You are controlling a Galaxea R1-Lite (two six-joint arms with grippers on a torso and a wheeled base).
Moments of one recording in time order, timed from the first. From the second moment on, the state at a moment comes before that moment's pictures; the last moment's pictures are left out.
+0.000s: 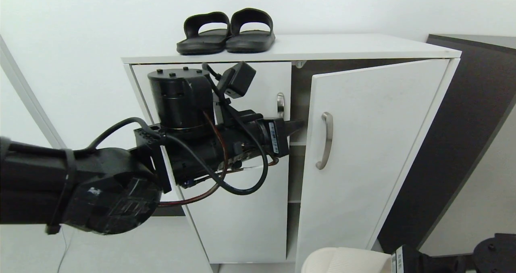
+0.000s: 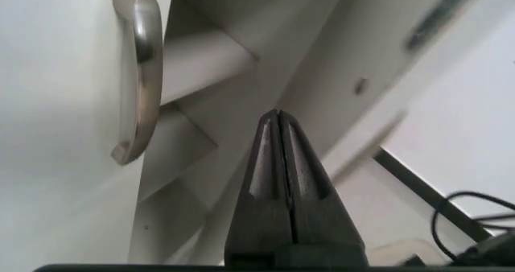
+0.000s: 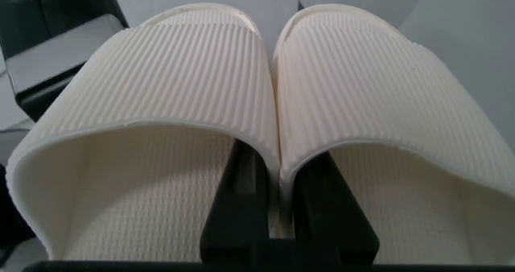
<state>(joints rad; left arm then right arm) -0.70 1.73 -1.03 -0.69 -0.25 -0.31 0.96 1.40 -0.25 -0.62 0.14 -0.05</state>
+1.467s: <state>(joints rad) -0.84 1.88 -1.03 -0.98 -0.24 -0.33 0.98 1.46 -0.22 -0.63 0.13 -0.09</state>
